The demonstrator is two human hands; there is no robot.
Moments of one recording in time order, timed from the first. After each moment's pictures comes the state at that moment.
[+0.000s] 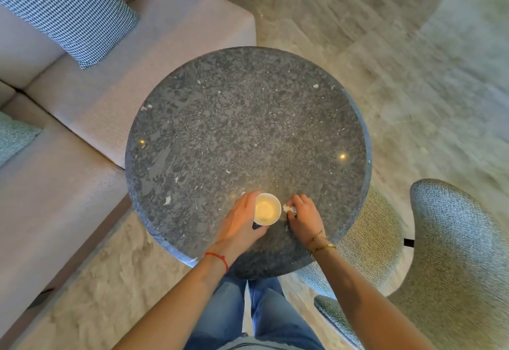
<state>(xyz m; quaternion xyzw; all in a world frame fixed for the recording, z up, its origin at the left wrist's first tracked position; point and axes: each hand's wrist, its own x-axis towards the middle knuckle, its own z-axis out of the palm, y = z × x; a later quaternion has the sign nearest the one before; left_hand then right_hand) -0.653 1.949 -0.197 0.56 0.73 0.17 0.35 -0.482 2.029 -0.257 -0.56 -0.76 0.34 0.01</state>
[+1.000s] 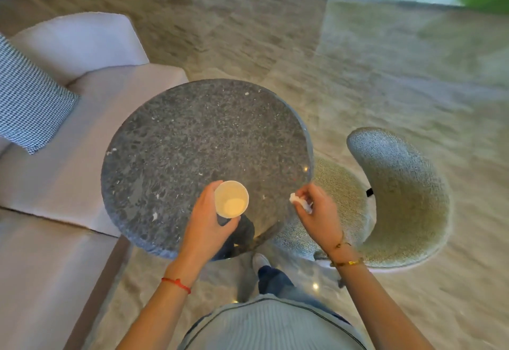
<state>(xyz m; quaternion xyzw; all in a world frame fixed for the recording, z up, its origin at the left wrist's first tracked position) -0.676 1.847 -0.107 0.63 0.64 0.30 0.32 -0.426 1.868 -0.126 -0.63 -0.68 0.22 0.31</state>
